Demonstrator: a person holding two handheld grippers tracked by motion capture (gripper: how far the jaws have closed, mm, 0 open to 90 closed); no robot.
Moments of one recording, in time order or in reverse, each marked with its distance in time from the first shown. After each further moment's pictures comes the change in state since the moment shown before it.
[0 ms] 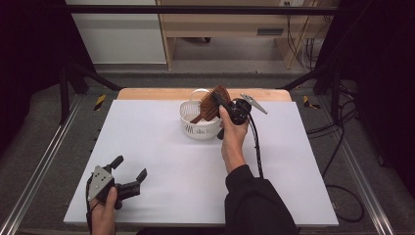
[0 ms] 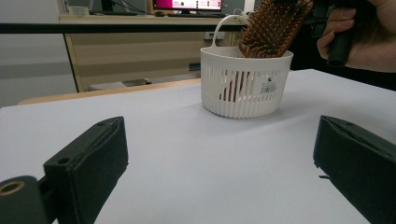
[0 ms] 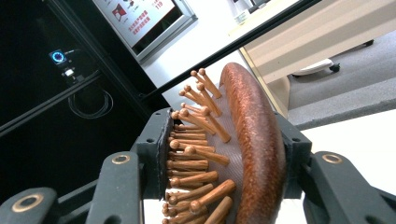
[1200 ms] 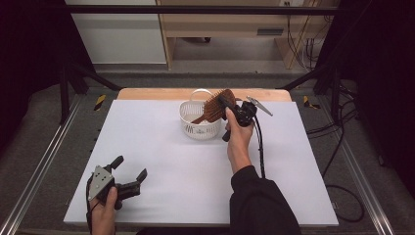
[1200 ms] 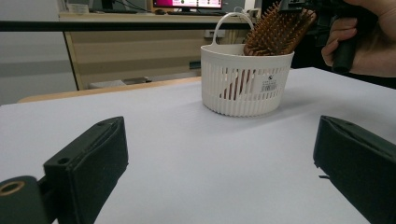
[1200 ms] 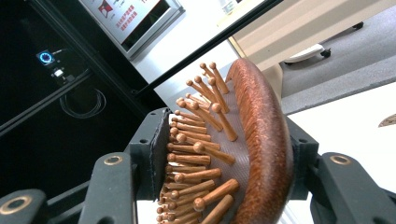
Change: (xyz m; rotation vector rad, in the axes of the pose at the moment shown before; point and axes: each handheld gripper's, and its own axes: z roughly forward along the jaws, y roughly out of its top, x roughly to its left) left arm 0.000 0.000 0.000 0.010 0.002 0.001; right arm -0.025 -0.001 -0.004 0.034 -0.030 0.052
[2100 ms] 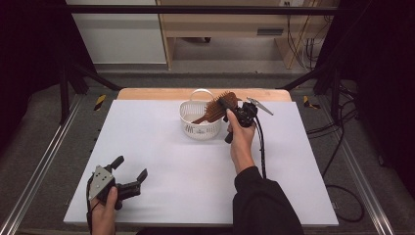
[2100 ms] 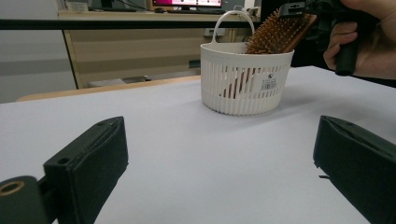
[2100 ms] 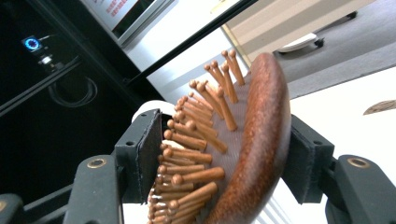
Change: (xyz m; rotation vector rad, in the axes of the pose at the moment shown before) left arm 0.000 0.000 0.001 0.006 -0.002 -0.001; right arm -0.008 -0.001 0.000 0.054 -0.021 -0.013
